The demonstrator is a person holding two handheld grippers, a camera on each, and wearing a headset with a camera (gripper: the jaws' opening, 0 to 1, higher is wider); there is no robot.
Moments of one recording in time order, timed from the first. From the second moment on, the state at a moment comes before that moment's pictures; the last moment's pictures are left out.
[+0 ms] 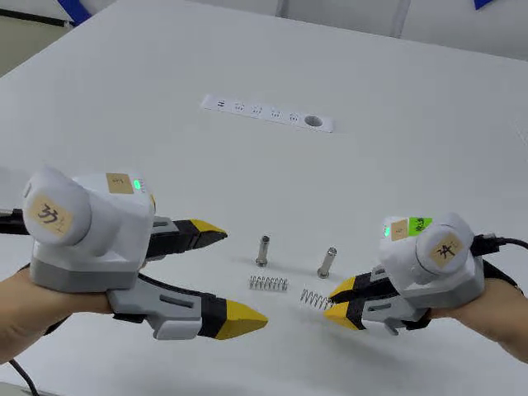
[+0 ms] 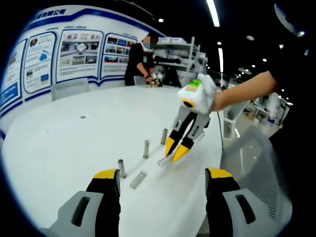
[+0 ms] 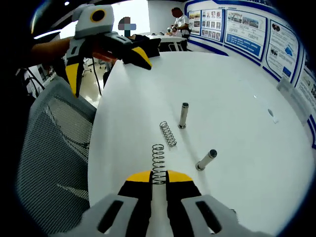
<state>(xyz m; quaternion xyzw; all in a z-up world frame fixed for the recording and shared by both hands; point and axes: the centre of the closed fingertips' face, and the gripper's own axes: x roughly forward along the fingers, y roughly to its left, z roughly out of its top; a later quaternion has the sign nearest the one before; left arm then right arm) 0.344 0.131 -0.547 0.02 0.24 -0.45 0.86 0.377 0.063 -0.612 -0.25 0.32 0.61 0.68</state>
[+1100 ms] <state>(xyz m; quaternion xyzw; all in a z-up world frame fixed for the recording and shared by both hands) 0.328 0.074 -0.531 0.05 0.21 -0.53 0.82 0.321 0.069 -0.540 -0.33 0.26 0.66 0.62</state>
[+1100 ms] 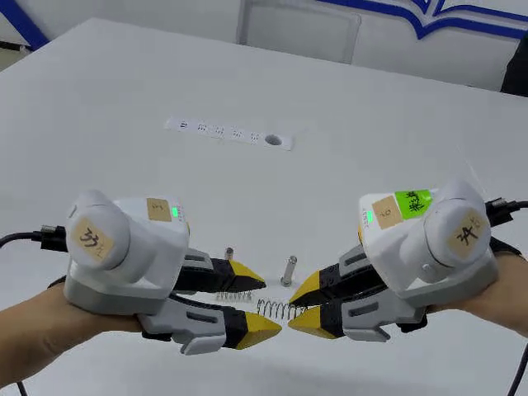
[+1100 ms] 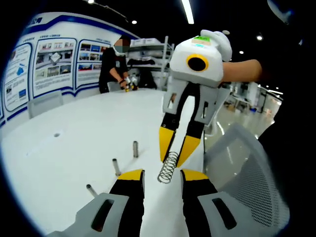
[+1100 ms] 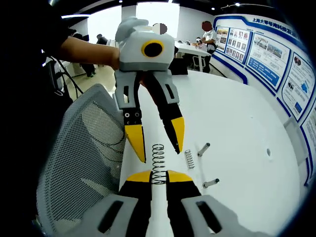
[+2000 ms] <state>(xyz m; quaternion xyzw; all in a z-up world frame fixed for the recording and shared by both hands) 0.318 0.065 -0.533 0.12 0.18 -0.56 0.80 0.319 0.068 -0.542 -0.36 0.25 0.67 0.60</state>
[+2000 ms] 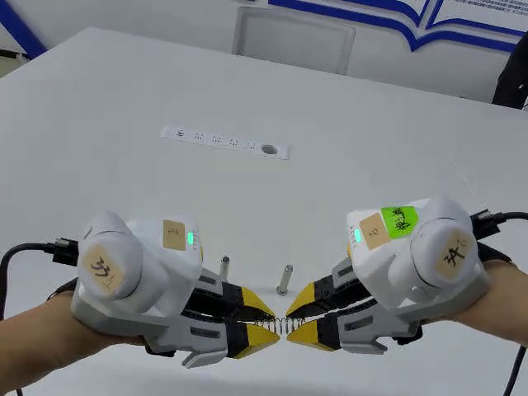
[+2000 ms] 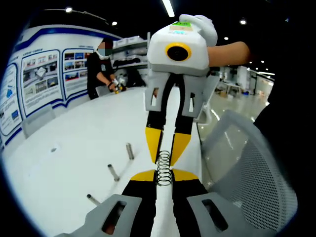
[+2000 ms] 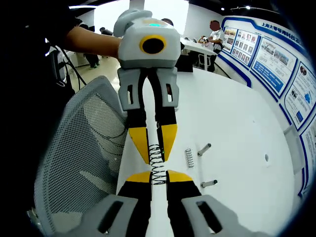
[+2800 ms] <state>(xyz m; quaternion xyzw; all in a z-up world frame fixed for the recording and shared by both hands) 0.316 0.064 -0.524 0.14 0.17 -0.57 0.79 0.318 0.061 -0.534 -0.35 0.24 0.67 0.61</state>
